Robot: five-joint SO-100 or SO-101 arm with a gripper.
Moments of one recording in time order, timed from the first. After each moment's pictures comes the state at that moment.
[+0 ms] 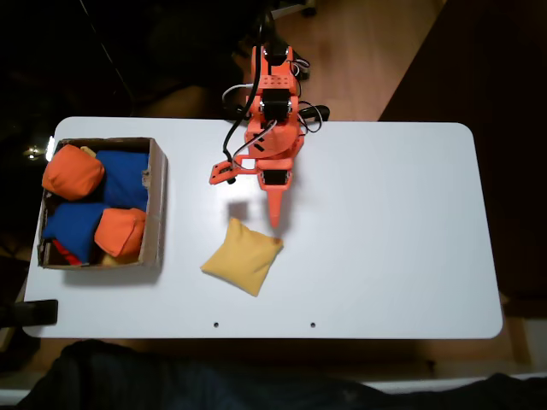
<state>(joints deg) 0.6 188.6 169.1 77.4 -1.1</state>
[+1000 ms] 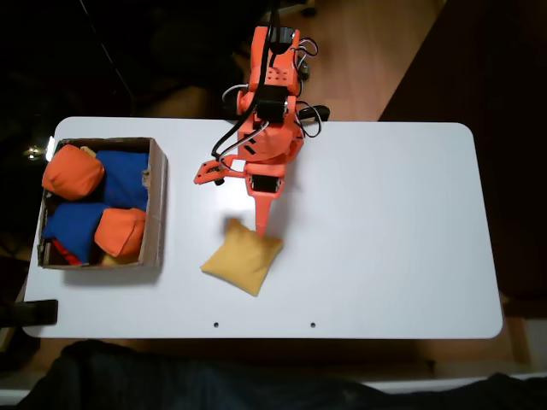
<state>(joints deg) 5.4 160.1 147.5 72.2 -0.3</state>
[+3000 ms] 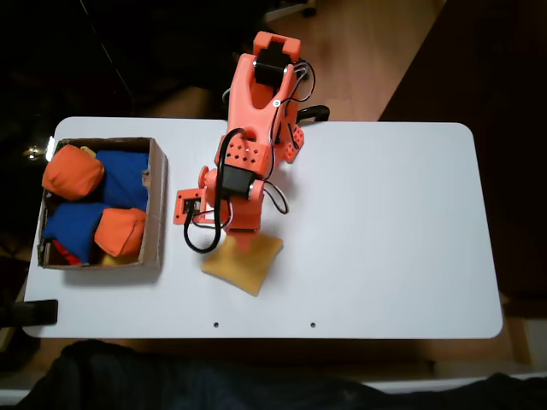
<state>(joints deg) 14.2 106.6 113.0 86.3 -13.4</state>
